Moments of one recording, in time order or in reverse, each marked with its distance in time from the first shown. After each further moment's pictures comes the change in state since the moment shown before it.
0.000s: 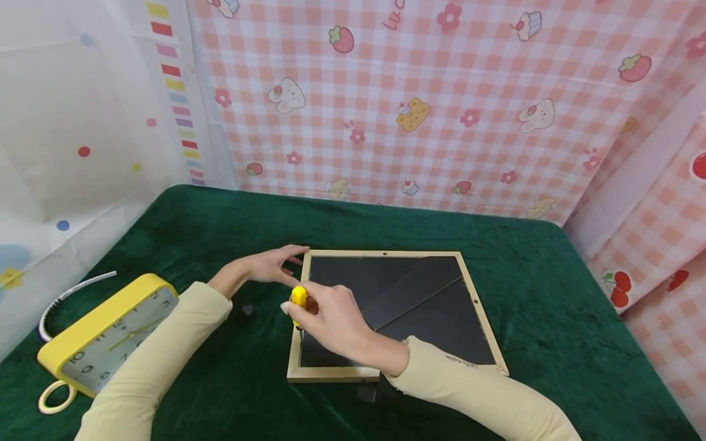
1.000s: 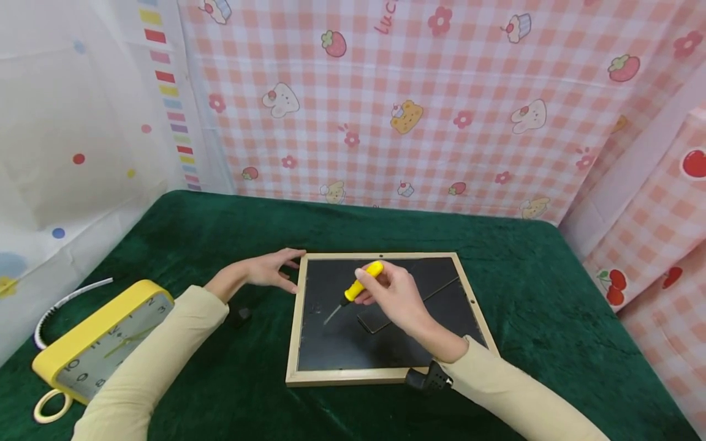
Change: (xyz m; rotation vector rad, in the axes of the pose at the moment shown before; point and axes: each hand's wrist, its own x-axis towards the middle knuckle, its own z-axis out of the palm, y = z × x) left_hand 0.002 0.004 0.002 0.008 -0.006 -0.023; right_hand -0.025 0.044 -0.065 0.443 0.134 0.448
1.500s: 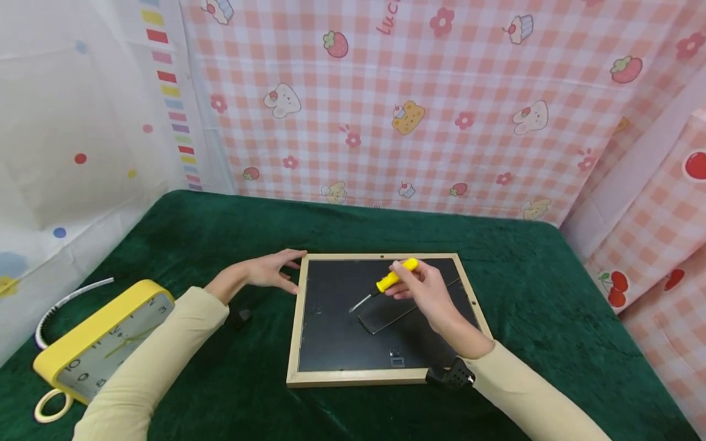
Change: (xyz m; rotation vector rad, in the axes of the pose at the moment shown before) left_hand -0.001 0.000 0.001 -0.010 0.000 0.000; right_hand 0.009 0.043 -0.039 0.119 0.106 0.155
